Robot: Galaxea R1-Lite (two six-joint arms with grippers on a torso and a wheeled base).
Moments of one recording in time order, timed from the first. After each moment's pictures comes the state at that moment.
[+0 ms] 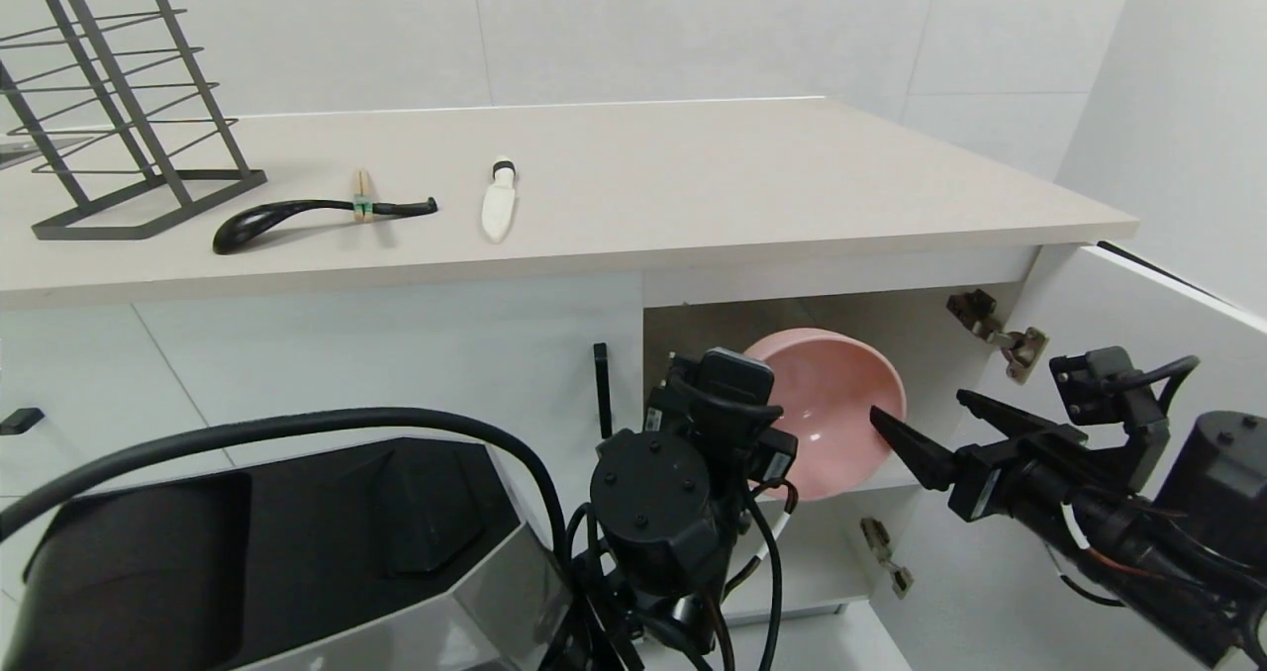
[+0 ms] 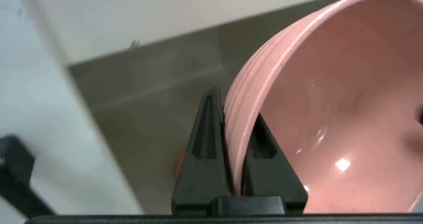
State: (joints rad) left arm -1.02 2.29 -0.95 -1.57 0.60 0.27; right arm 0.39 1.80 -0.09 -1.57 -0.02 0.12
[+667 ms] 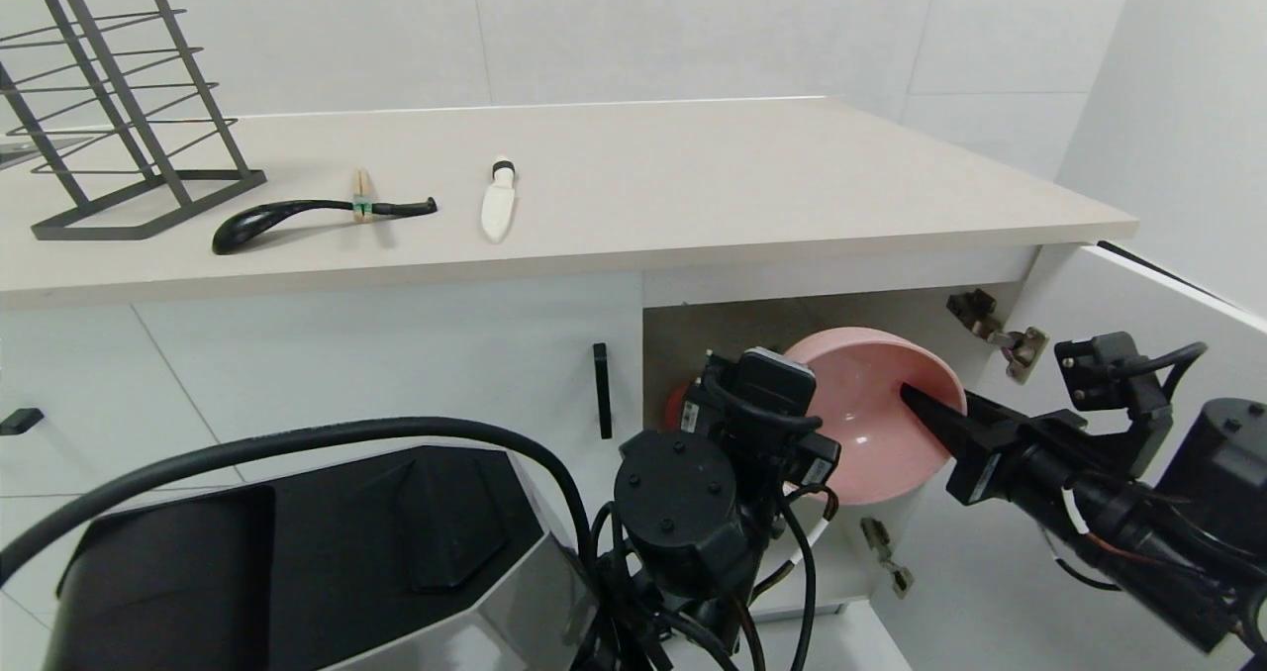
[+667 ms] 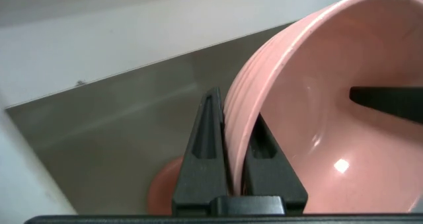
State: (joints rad) left arm -1.04 2.32 -1.02 -1.57 0.50 0.27; right arm 0.38 1.79 -0.12 -1.57 -0.02 0.12
